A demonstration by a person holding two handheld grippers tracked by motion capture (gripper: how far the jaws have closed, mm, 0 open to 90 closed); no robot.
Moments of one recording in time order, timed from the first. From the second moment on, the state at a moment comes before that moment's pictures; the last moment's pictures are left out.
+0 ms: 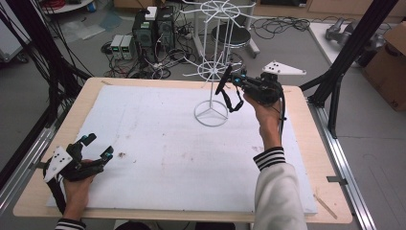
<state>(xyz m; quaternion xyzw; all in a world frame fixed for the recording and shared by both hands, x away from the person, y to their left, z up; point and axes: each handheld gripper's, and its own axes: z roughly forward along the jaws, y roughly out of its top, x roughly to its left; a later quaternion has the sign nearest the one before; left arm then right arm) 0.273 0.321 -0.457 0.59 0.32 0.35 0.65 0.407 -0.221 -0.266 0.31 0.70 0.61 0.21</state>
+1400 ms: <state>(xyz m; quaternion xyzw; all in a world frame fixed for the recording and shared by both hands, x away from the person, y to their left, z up) 0.273 0.321 -0.457 0.59 0.32 0.35 0.65 0.434 -0.219 -0.287 0.35 0.70 0.59 0.21</state>
